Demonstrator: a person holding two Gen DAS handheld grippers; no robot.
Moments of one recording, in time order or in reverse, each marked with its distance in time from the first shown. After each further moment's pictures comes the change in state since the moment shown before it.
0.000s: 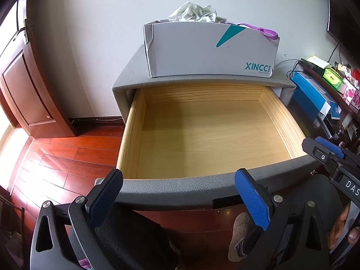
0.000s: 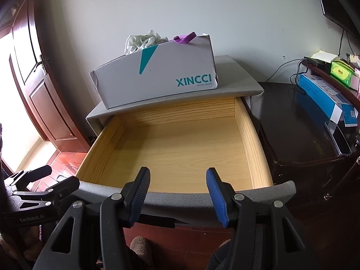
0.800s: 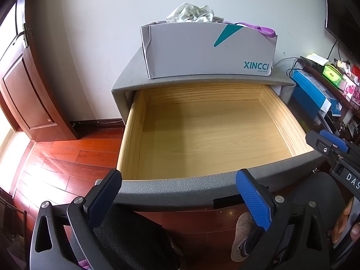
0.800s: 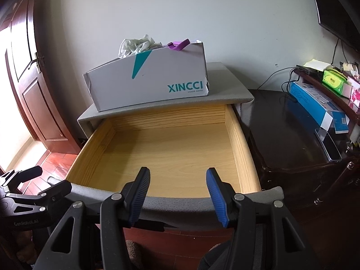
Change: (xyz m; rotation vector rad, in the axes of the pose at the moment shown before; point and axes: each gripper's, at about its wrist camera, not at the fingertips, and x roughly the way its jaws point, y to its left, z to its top) left arm 0.000 -0.006 -0.002 0.023 -0.007 0.011; right arm -0.004 -0.002 0.001 -0.023 -0.033 -0.068
